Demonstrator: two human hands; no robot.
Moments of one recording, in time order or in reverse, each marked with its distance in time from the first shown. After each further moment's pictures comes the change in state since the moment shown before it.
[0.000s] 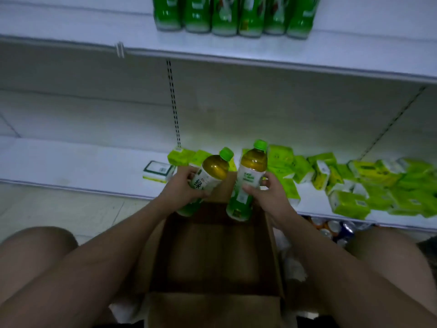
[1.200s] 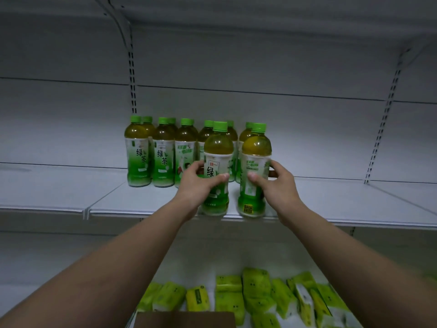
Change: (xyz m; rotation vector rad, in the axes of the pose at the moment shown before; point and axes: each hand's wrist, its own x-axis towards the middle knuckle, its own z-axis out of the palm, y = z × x) left_hand 0.105 0.321 -0.074 -0.573 0.199 0.377; right_hand 0.078 -0.304 -0.095 -0.025 0.223 -0.542
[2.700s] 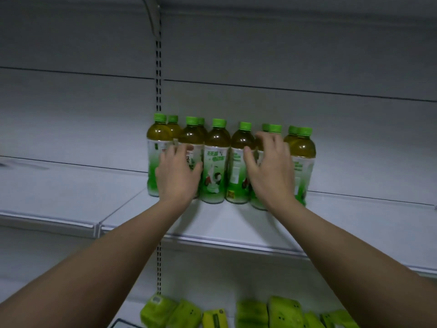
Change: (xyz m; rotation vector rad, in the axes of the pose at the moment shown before) left_hand 0.089 -0.021 -0.082 0.875 0.545 0.357; right_hand 0.079 -0.006 0.114 -0.639 0.207 -0.588
